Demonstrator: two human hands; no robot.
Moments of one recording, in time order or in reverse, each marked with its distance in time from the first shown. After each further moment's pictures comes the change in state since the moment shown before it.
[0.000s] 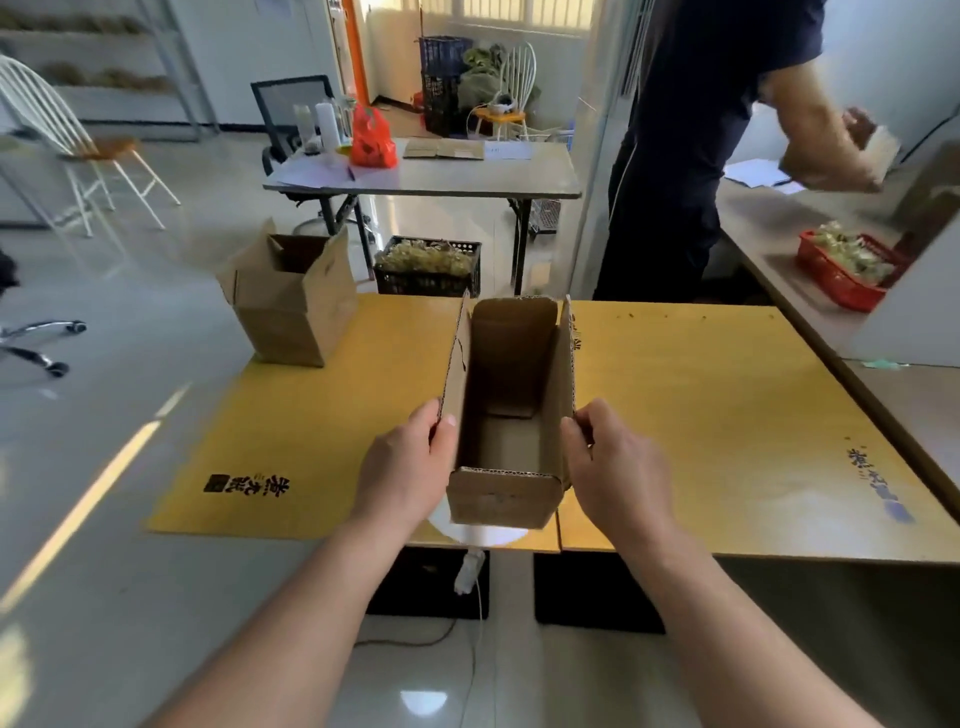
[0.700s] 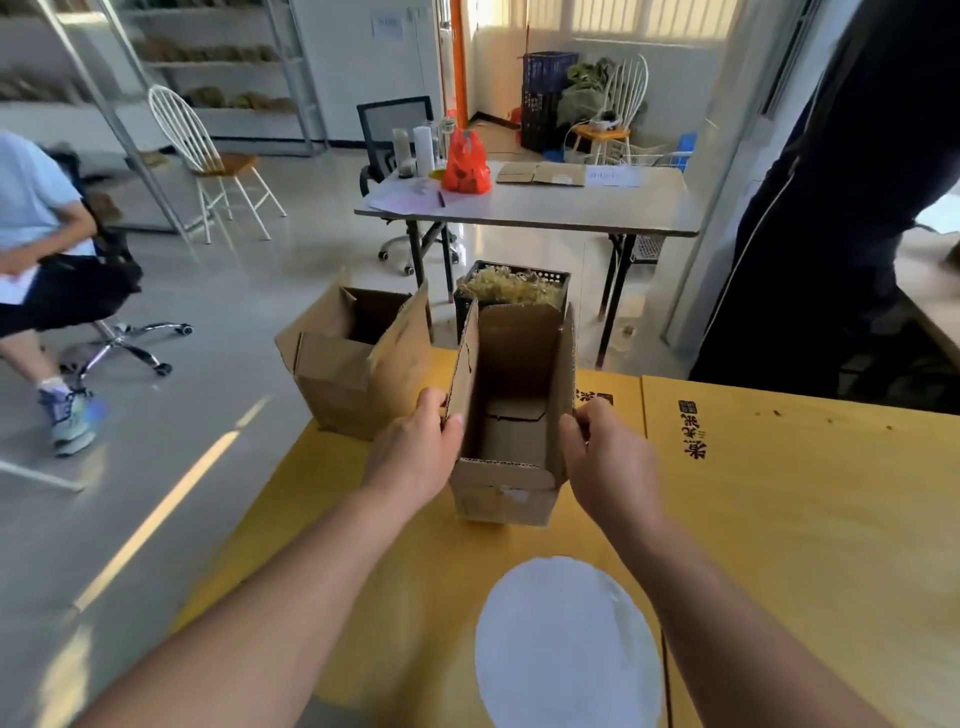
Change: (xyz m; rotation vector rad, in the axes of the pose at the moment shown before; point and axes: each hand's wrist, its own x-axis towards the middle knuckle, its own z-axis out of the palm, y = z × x) left_hand 0.204 -0.076 -0.010 0.238 0.009 -0.092; right_hand 0.205 -0.053 0.124 0.104 -0.115 -0.060
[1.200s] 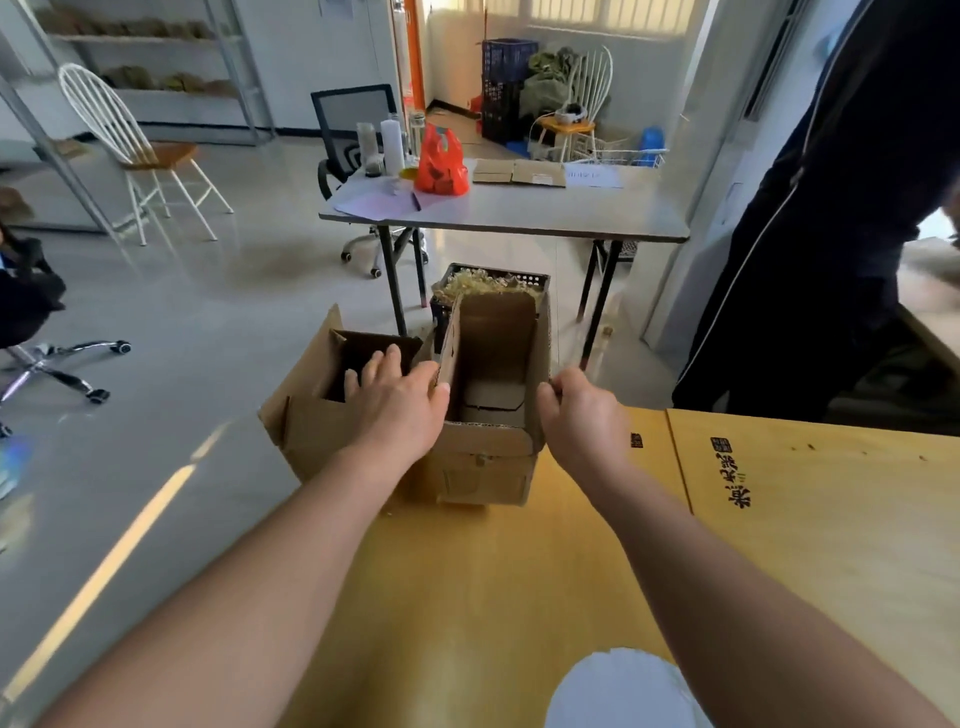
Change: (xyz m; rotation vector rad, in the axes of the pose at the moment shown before) left_hand 0.159 -0.059 -0.021 0.305 -0.045 0.033; right_hand 0.130 -0.066 0.070 -0.074 0.017 0.087
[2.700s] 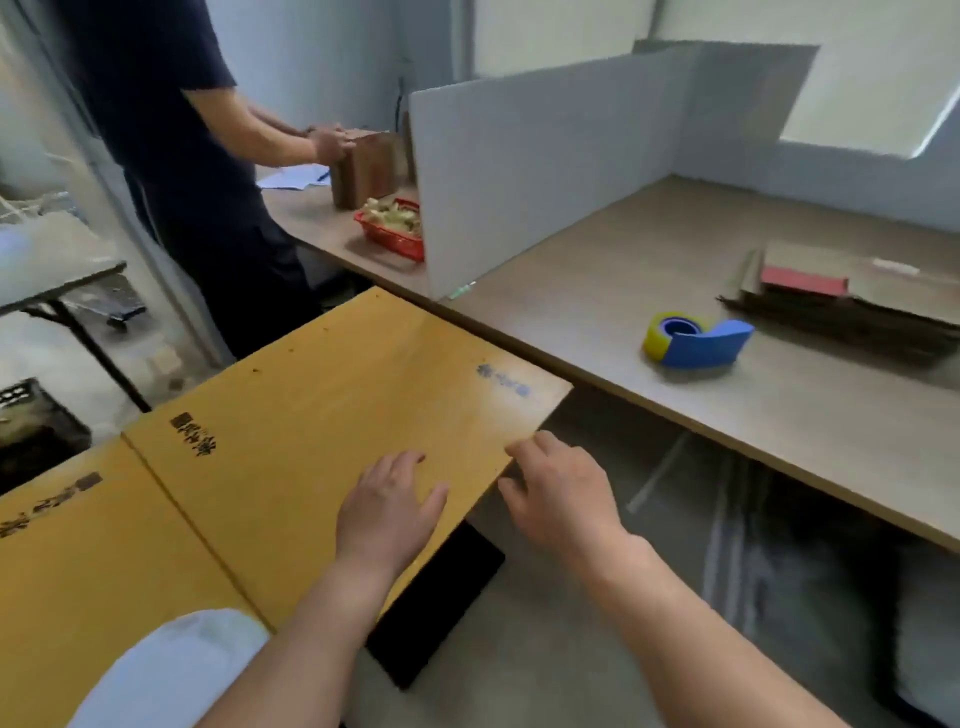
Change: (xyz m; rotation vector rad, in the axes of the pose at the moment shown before) left_hand -0.376 0.389 0.097 -0.276 -0.376 0.976; right_hand -0.430 0.318 -0.264 -0.389 0.290 0.545
